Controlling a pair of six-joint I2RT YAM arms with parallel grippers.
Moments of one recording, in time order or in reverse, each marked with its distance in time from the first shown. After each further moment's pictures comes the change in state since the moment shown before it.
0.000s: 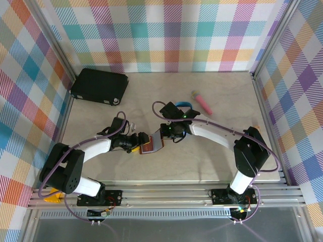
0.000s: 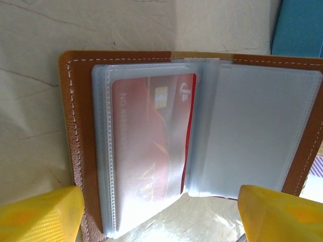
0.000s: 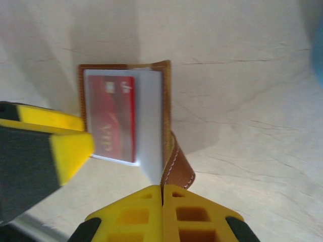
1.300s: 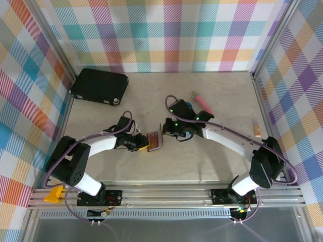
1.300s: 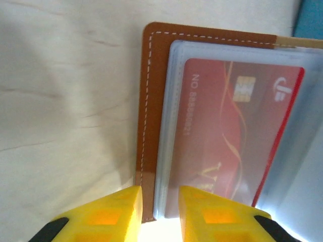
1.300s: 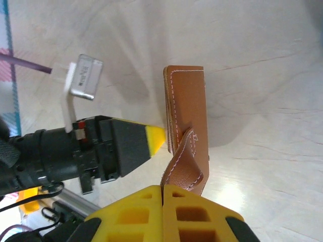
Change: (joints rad) left arm -0.081 0.103 0.073 0.000 -0.024 -0.019; right arm -0.050 -0.192 -0.088 0.061 -0.044 0.179
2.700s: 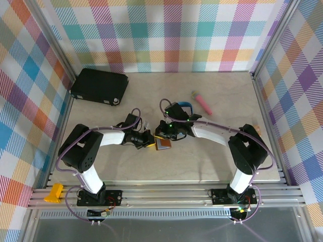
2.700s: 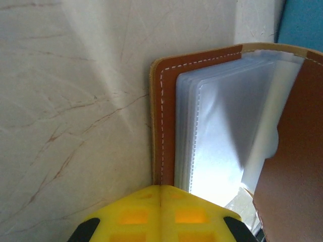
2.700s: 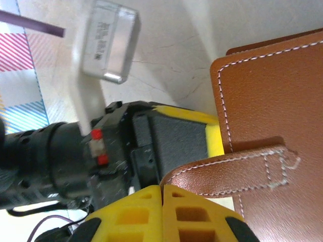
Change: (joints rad) left arm -0.027 0.187 0.081 0.120 0.069 0.000; right arm -0.024 0.230 -0.071 0.334 -0.259 0.107
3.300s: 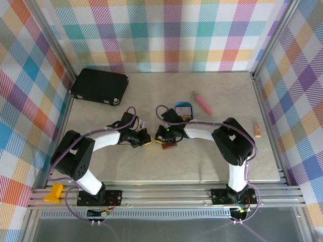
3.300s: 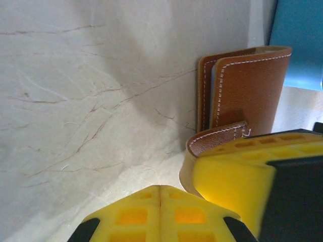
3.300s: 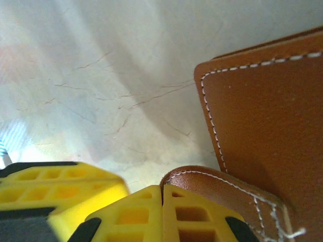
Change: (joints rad) left arm 0.034 -0.121 -0.001 -0.127 -0.064 0.026; right arm 0.003 0.169 0.002 0.061 0.044 0.021
